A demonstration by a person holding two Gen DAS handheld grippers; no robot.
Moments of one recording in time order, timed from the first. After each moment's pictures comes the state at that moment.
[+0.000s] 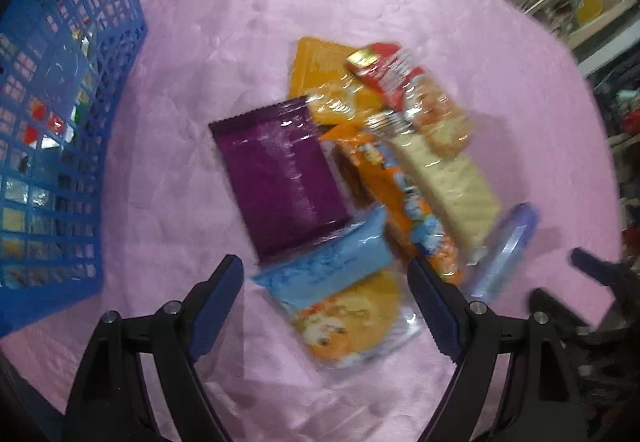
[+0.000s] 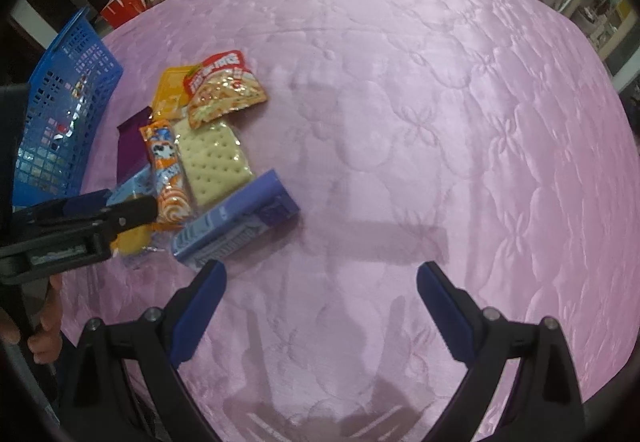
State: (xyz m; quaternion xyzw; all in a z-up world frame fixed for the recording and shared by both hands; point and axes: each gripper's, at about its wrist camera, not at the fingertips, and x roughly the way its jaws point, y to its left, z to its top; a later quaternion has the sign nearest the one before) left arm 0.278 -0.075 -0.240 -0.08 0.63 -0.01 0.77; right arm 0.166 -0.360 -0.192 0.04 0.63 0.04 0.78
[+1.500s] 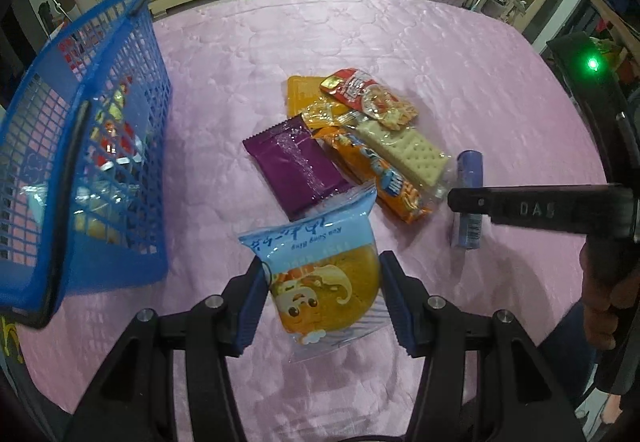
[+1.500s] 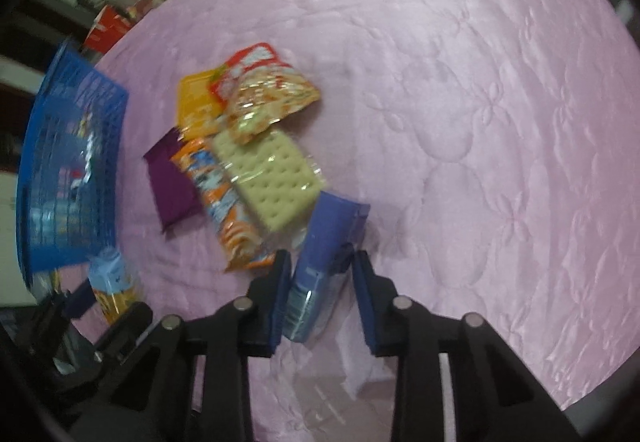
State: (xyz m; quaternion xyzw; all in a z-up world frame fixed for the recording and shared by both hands) left arm 0.189 -0.056 -0.165 -0.01 0.57 -0.07 0.82; right arm 0.195 -0.310 -0.181 0.11 0.65 0.04 0.75
